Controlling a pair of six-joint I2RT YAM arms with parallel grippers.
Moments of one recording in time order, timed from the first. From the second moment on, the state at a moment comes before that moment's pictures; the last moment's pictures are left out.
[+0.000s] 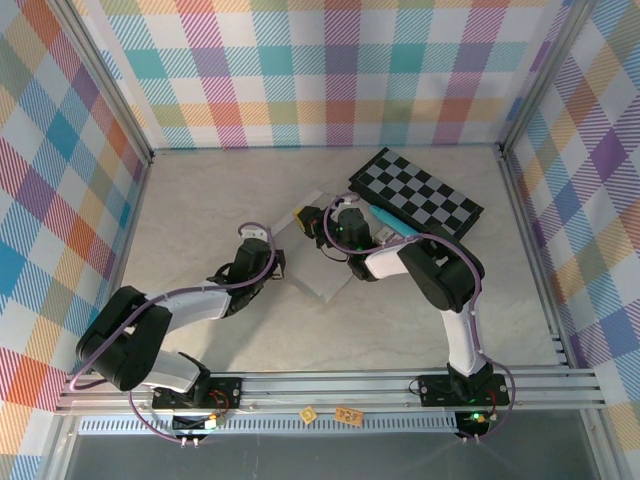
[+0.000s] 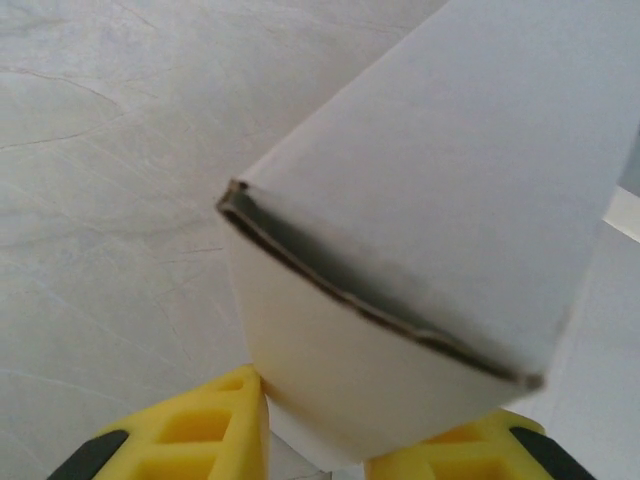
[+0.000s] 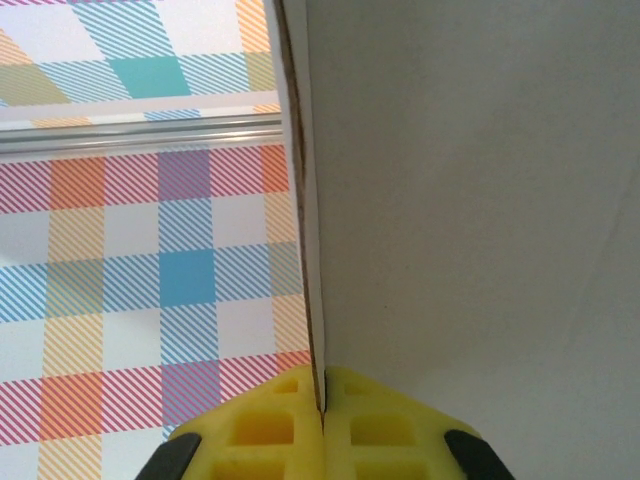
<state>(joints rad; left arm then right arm) -0.56 1.42 0.53 0.25 -0.23 -0.50 0.71 2.07 1.03 0.96 -0.21 1.57</state>
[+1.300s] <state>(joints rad) -0.58 1.49 1.00 -0.42 -0.35 -0.61 0.64 1.66 1.12 0.14 -0.17 1.46</state>
